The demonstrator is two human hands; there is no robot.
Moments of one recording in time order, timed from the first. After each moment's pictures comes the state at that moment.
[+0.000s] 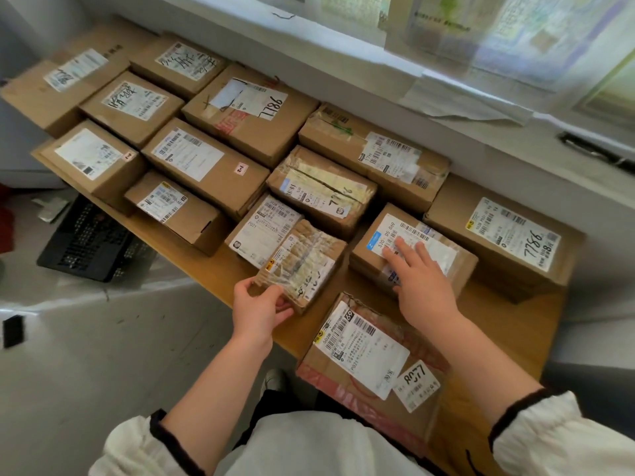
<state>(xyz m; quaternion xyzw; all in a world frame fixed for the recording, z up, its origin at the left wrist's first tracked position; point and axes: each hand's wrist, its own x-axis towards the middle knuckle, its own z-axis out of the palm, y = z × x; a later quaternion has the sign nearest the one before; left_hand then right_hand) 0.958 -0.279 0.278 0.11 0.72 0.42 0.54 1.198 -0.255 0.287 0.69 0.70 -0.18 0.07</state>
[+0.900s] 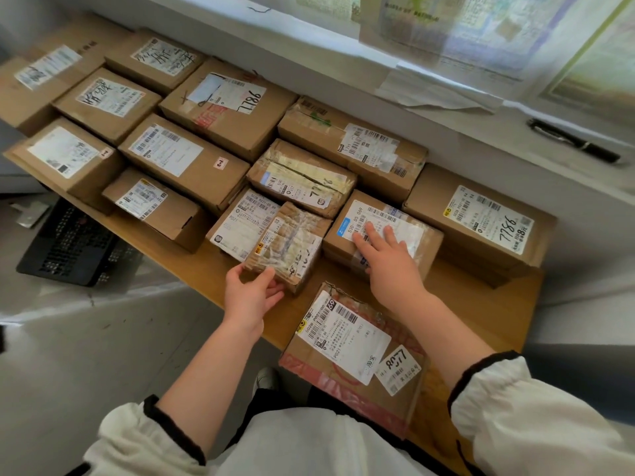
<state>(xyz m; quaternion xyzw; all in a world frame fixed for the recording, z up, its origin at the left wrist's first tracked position) 0.971 -0.271 0.278 0.11 0.69 0.43 0.57 1.191 -0.248 0.280 0.66 0.73 -0.19 0.04</state>
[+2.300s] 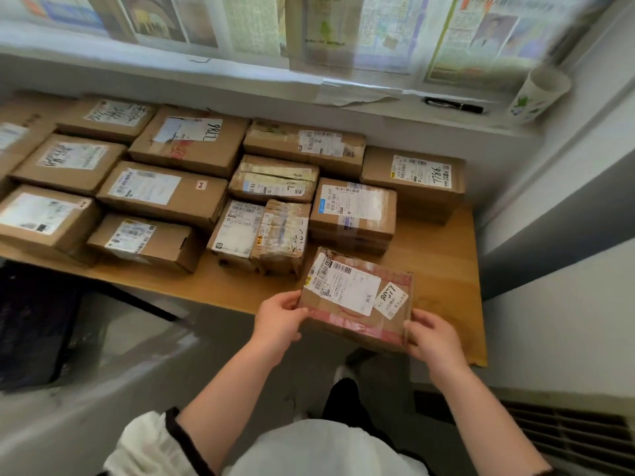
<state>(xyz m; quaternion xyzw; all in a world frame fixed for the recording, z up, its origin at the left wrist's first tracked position) 0.940 -0.350 0.307 0.42 0.65 0.15 0.62 1.143 -0.464 0.298 0.79 0.08 -0.46 -0.41</state>
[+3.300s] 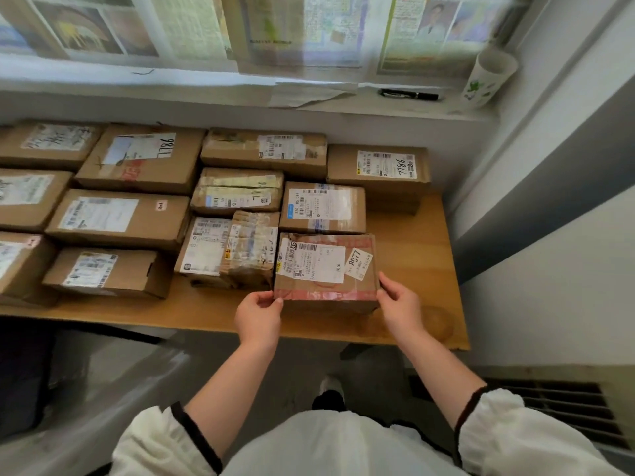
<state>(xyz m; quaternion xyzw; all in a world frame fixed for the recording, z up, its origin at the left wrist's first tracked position) 0.962 -0.325 0.269 0.45 0.71 0.23 0.49 1.154 -0.425 0.272 0.80 0.17 -0.38 -0.44</state>
